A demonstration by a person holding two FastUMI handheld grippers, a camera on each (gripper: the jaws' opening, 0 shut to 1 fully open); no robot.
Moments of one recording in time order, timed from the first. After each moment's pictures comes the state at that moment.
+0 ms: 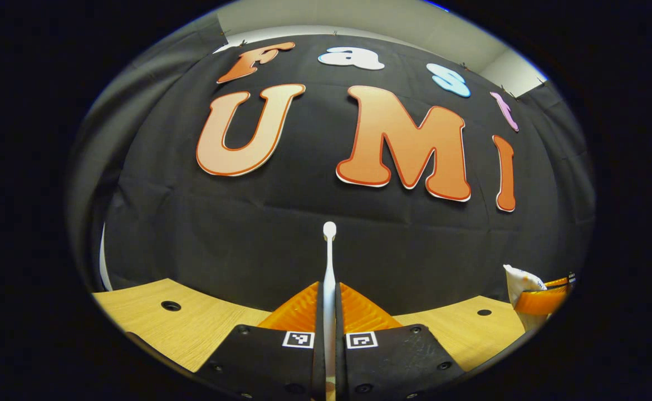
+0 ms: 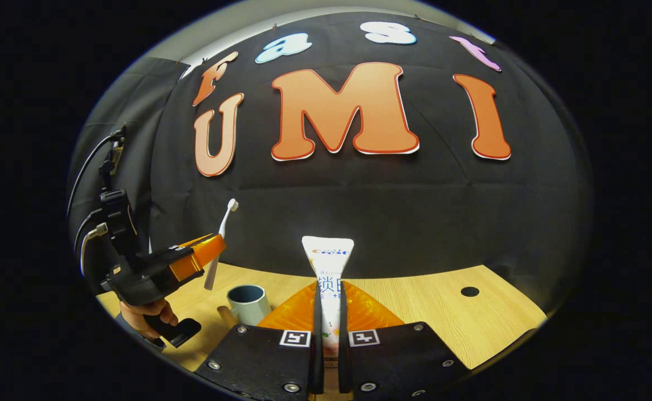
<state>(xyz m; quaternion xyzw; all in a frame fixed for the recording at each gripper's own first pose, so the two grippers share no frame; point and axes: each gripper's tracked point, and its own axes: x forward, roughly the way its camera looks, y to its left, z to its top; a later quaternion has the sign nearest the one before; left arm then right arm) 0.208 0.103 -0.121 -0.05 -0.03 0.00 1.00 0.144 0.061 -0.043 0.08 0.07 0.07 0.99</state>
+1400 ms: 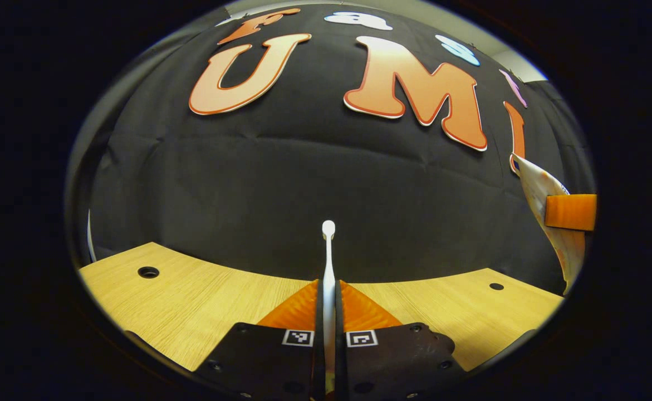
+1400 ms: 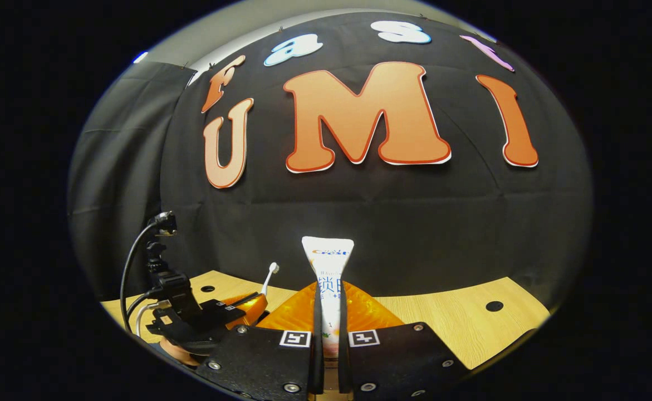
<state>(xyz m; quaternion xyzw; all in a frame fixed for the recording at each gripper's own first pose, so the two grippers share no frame) 0.241 0.100 -0.232 -0.06 0.08 0.00 0.99 0.180 0.090 -0.021 0.09 0.06 0.11 0.99</state>
